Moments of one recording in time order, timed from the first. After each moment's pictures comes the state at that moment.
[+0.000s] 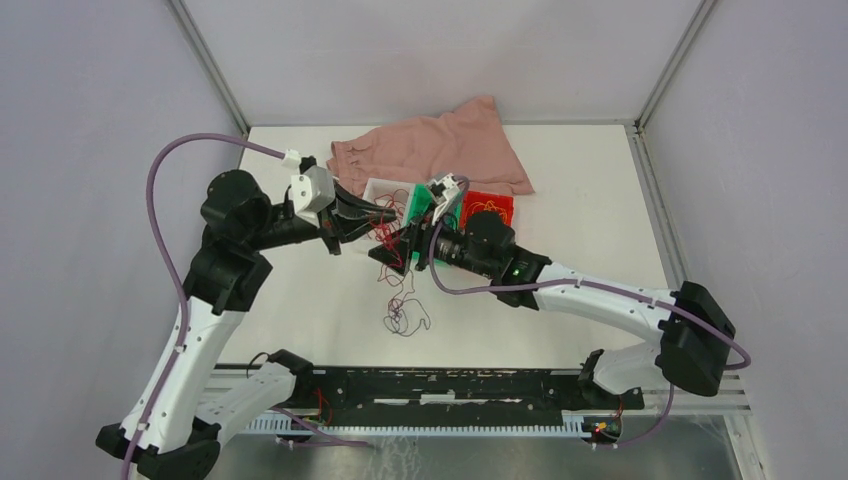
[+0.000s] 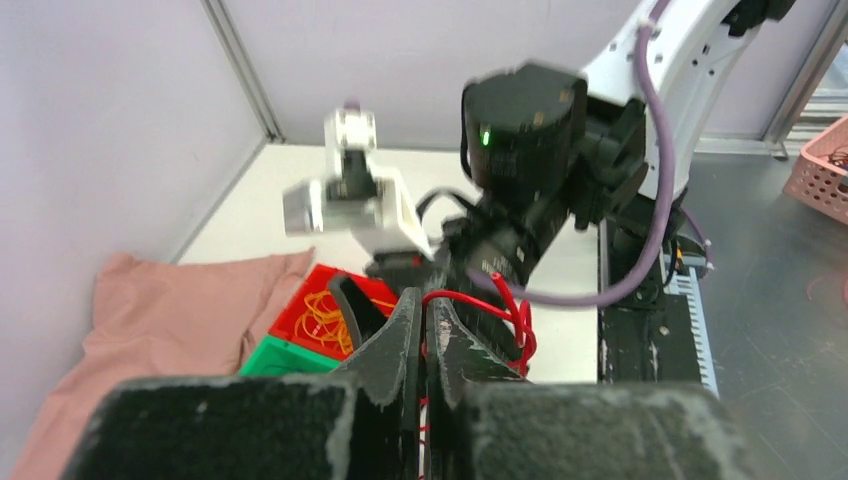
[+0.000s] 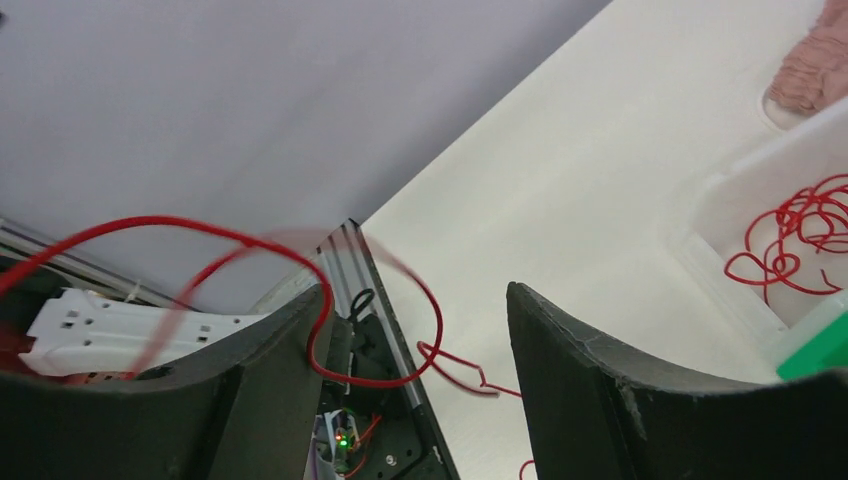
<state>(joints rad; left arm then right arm) -0.42 0.88 1.22 -0.31 0.92 0.12 1.00 1.36 0.95 0.42 -0.16 0.61</state>
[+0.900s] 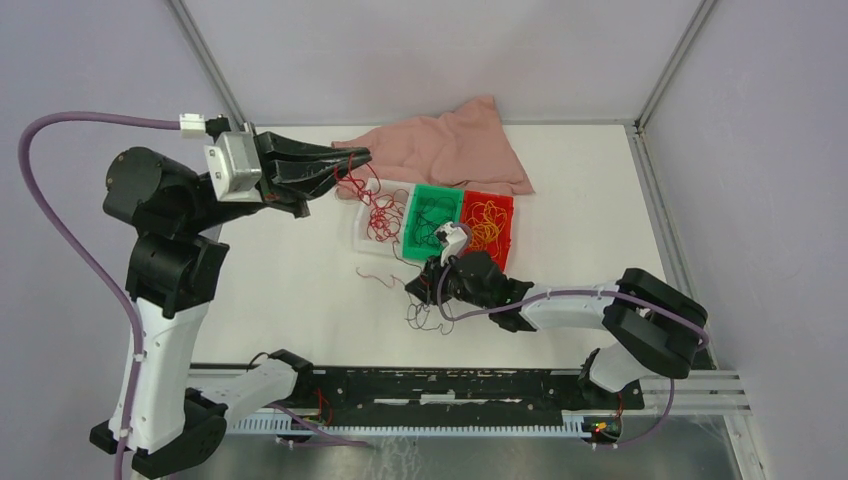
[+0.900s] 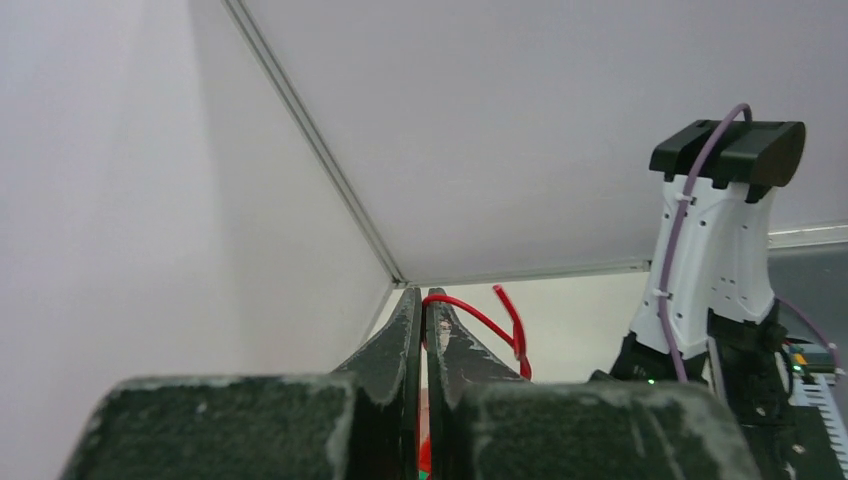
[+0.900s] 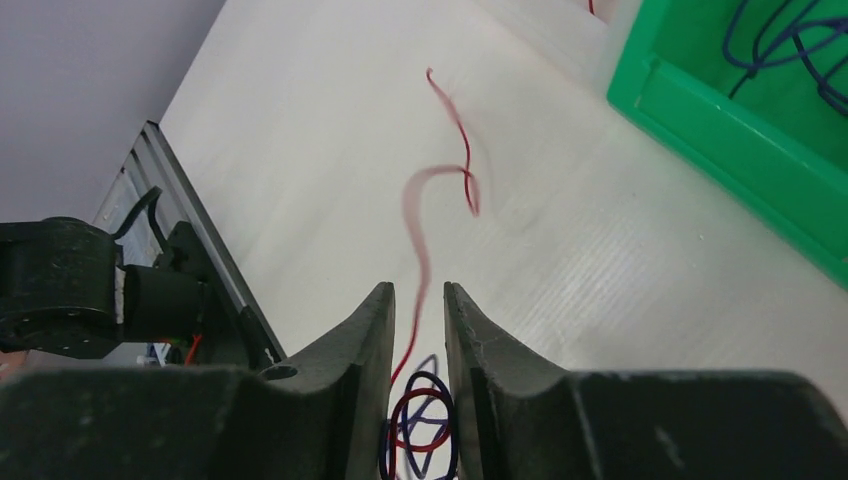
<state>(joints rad) -0.42 1.02 1.70 -0.29 0.88 0.10 1.01 1.52 0.63 0.57 -0.02 0.62</state>
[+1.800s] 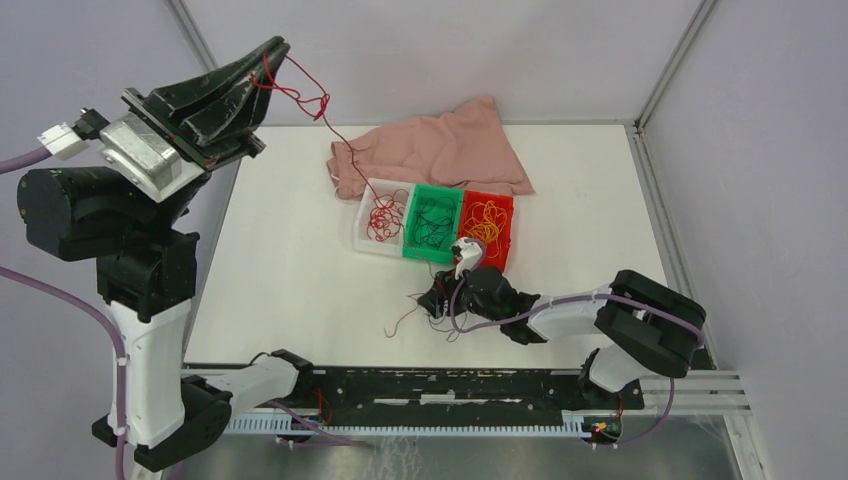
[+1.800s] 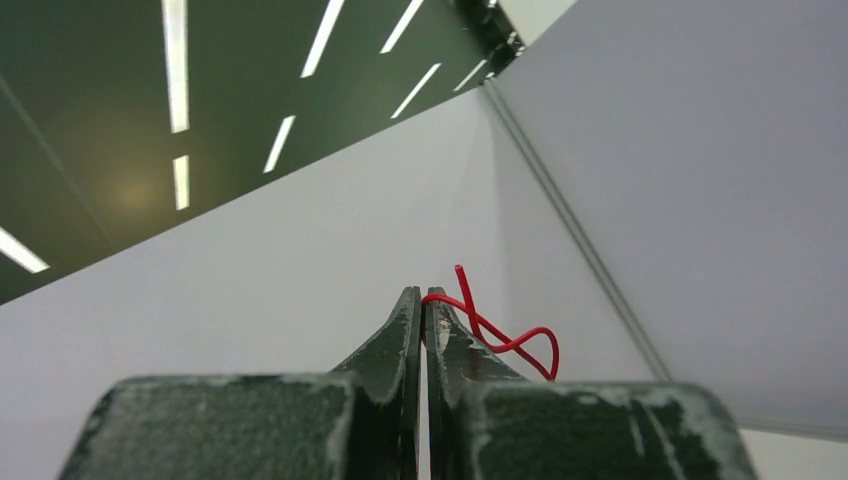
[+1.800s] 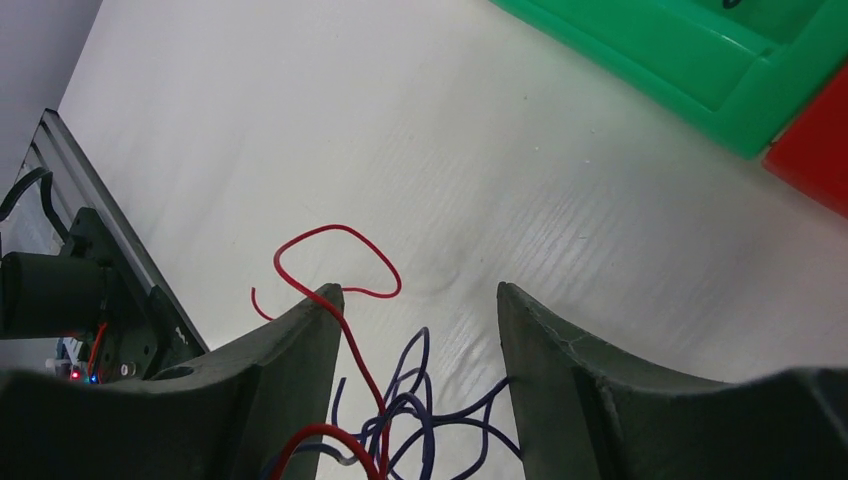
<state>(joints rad) -0.42 1.11 1.97 -0.10 0.54 0.29 1.01 1.53 0.46 0.65 0.07 0.62</state>
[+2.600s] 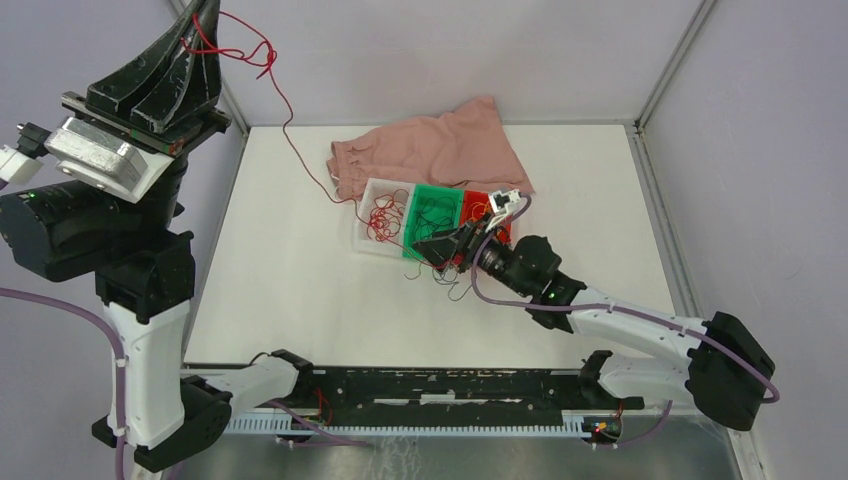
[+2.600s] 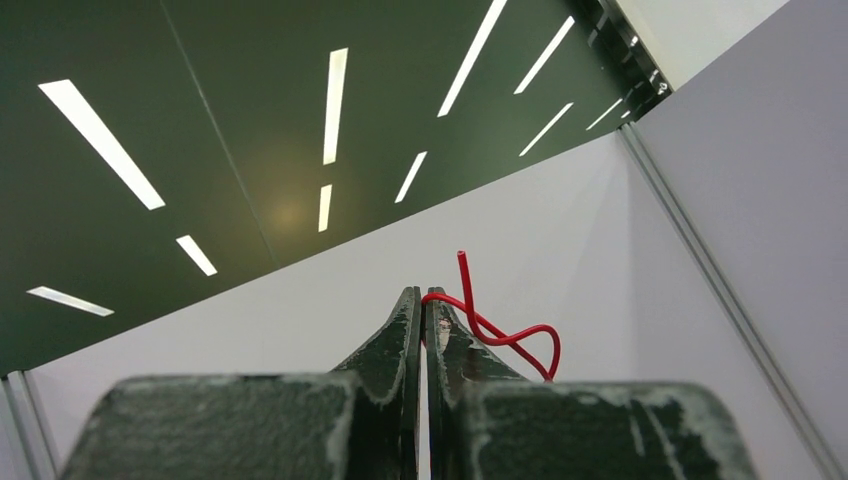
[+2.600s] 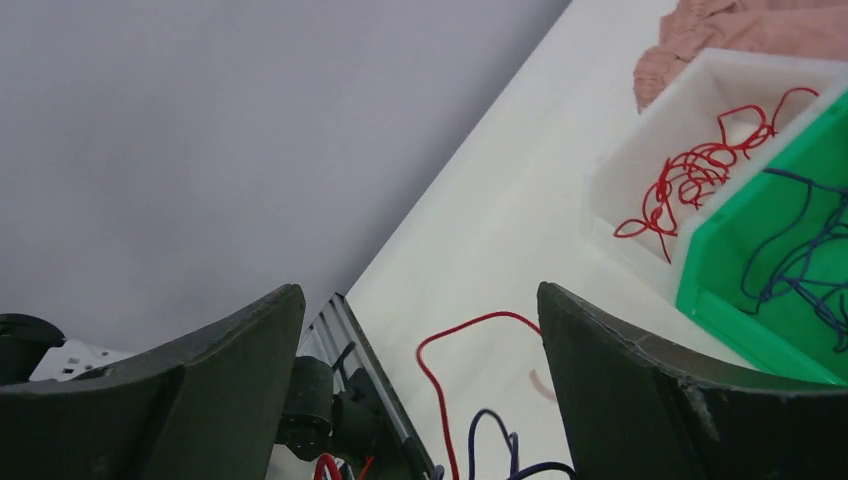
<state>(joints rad) -0.42 1.12 1.97 0.10 0.29 0.38 0.90 1.16 0.59 0.63 -0.01 0.76</state>
